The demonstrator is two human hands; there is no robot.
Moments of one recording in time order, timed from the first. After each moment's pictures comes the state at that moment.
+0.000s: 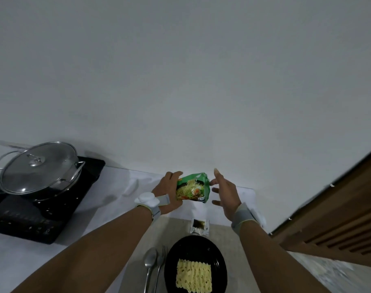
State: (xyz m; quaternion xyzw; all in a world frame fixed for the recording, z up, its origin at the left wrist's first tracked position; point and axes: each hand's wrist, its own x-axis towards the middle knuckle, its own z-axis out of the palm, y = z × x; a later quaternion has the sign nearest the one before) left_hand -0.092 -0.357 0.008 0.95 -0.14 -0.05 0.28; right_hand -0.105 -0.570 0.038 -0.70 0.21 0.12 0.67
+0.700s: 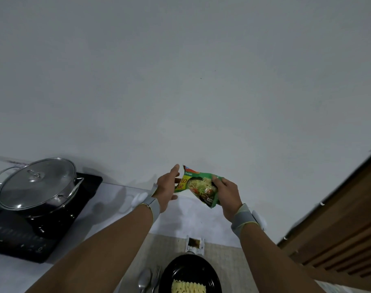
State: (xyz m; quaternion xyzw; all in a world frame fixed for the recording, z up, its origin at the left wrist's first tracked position) left_hand -0.065 -0.390 0.085 0.67 0.20 -0.12 0.70; right_hand -0.080 -0.577 0.077 -0.67 0.17 0.03 0.73
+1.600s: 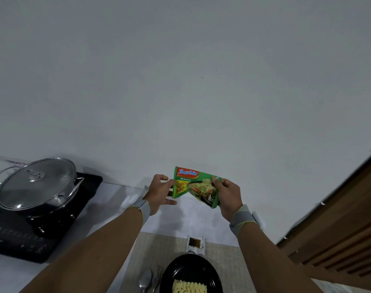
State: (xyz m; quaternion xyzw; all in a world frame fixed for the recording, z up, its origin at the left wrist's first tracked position) left_hand -0.072 -0.364 0.073 0.66 0.18 -0.14 0.71; right_hand -0.081 -0.572 0.073 -0.60 0.20 0.01 0.77
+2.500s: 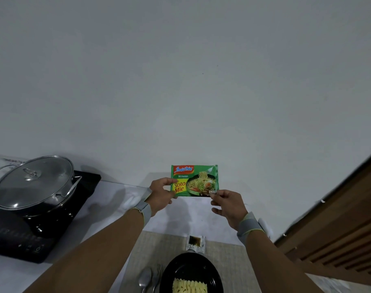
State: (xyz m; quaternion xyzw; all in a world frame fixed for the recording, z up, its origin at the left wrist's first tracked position) left_hand -0.073 -0.363 0.051 0.79 0.09 -0.08 0.60; right_hand -0.097 -0.593 0.050 -0.67 0.19 0.10 0.71
